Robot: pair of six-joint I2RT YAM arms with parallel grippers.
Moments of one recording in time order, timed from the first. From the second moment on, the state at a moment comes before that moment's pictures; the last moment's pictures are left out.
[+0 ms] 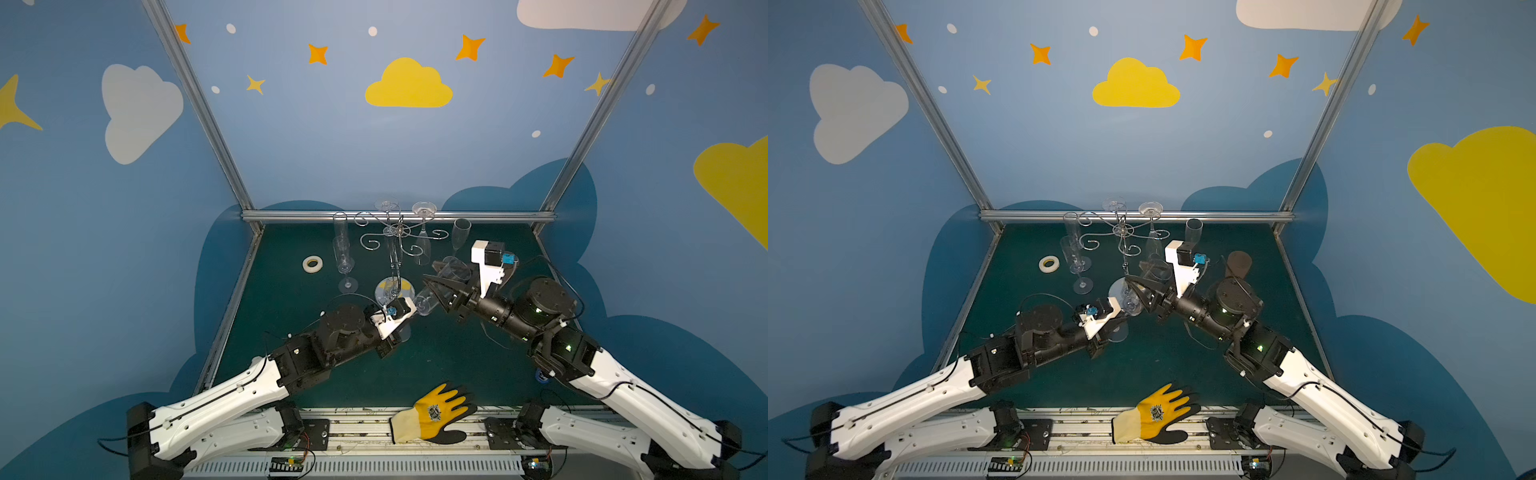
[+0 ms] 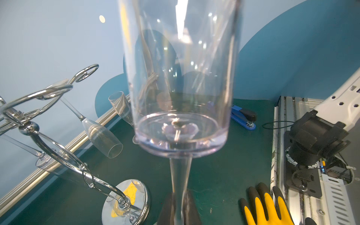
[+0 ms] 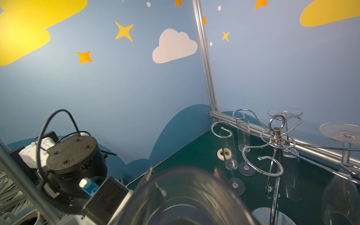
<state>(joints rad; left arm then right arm) -1.02 0.93 0.87 -0.20 -0.04 0.18 0.94 0.91 1.03 0.00 -0.12 0.25</state>
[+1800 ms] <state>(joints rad) -0.96 0.76 0.71 0.02 -0.41 0.05 0.32 1.42 0.86 0.32 -0.14 -0.09</state>
